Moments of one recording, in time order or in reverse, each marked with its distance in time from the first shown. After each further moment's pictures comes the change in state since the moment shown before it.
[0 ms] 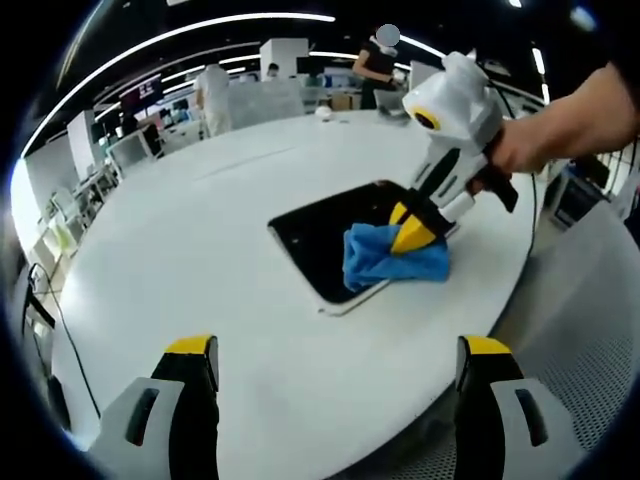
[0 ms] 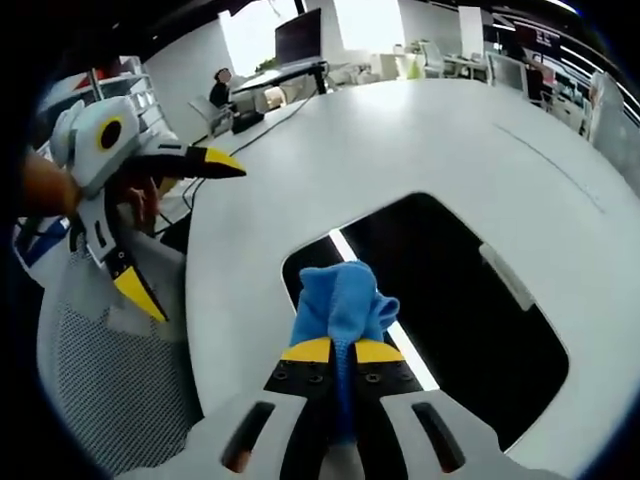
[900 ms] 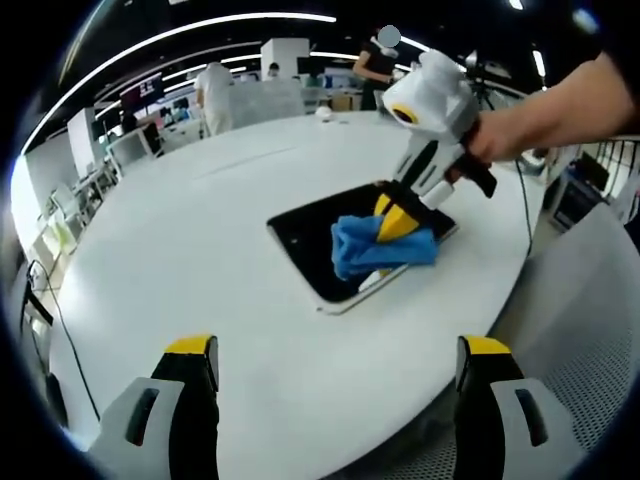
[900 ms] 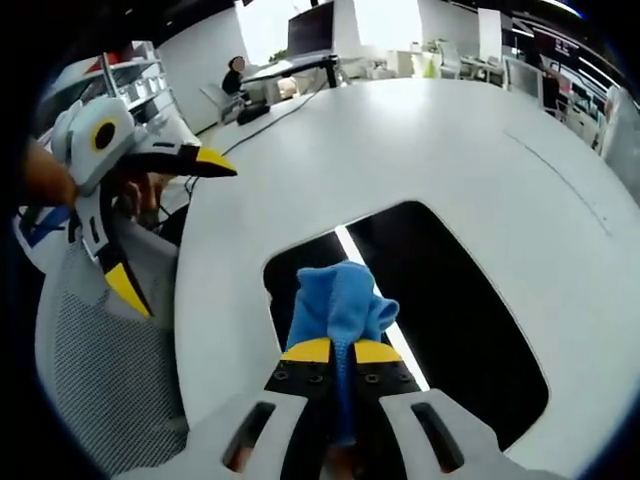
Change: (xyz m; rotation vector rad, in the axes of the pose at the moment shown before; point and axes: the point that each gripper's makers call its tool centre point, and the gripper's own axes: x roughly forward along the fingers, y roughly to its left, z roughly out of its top) left arm -0.001 -0.001 -0.001 -0.009 -0.001 -0.007; right arm 0.003 -0.024 0.010 -0.082 0.024 0.016
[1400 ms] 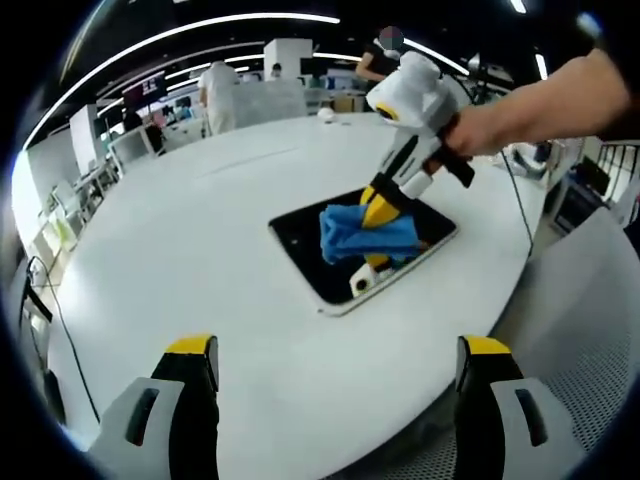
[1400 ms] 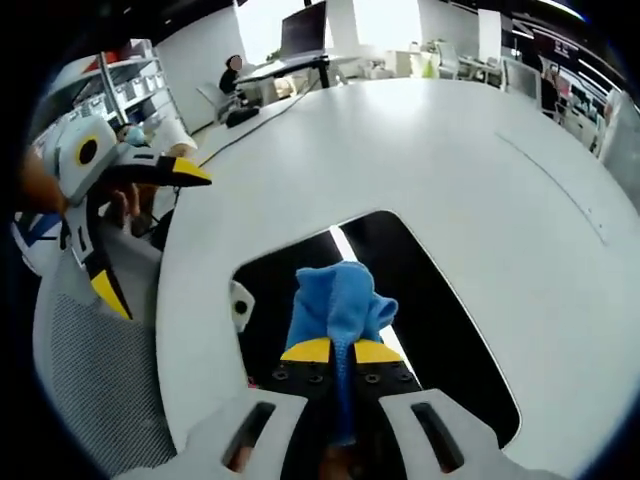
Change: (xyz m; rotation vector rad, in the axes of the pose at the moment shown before) left arm -0.001 0.001 0.002 -0.014 -0.006 0.000; right arm 0.002 -0.030 0.011 -0.016 0.007 -0.011
